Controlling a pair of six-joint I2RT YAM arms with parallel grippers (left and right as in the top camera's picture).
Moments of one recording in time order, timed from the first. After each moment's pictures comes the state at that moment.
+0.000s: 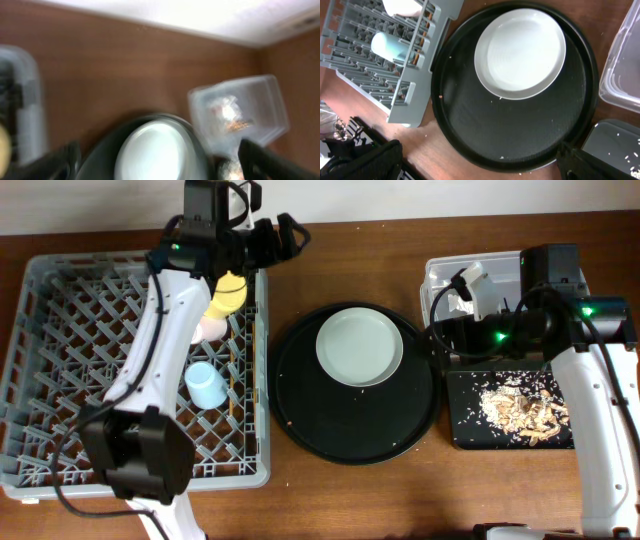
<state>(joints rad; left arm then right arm) -0.20 1.98 1.96 -0.78 0.43 -0.39 -0.03 1.47 1.54 -1.26 -0.61 -0.21</state>
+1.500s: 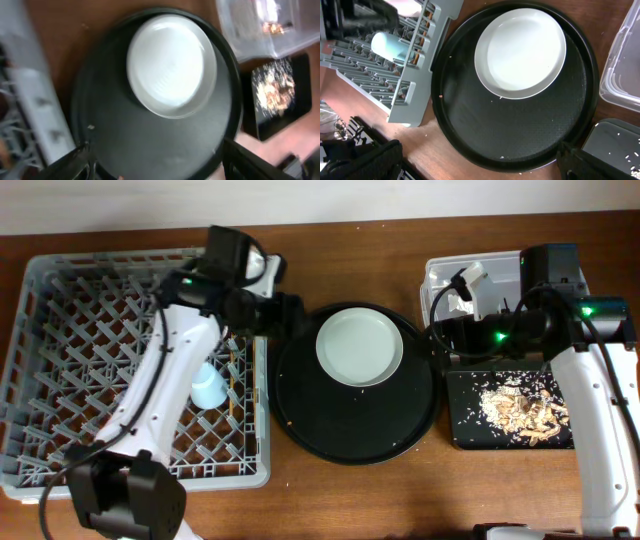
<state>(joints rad) -0.29 1.79 1.67 -1.01 0.42 -0.18 -0.03 1.47 1.54 -1.26 -0.61 -0.21</state>
